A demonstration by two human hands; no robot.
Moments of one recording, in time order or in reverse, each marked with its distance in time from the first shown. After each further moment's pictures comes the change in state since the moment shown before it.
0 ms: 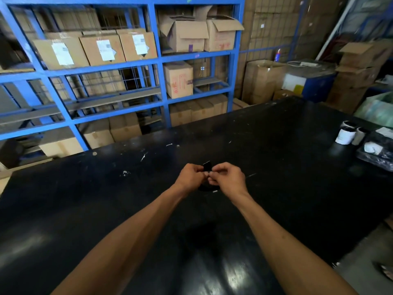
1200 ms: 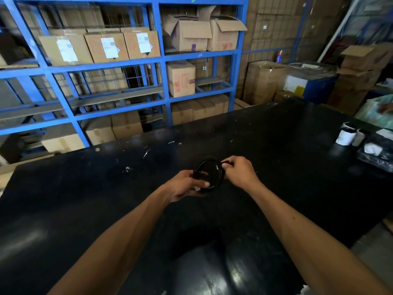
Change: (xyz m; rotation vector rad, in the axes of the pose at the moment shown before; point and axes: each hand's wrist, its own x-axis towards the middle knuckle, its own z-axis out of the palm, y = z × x) left_hand -0.029 -0.023 -0.028 -0.442 -0.338 -0.163; right_hand 0.017 -0.009 -0.022 -0.464 -0.028 -0.105
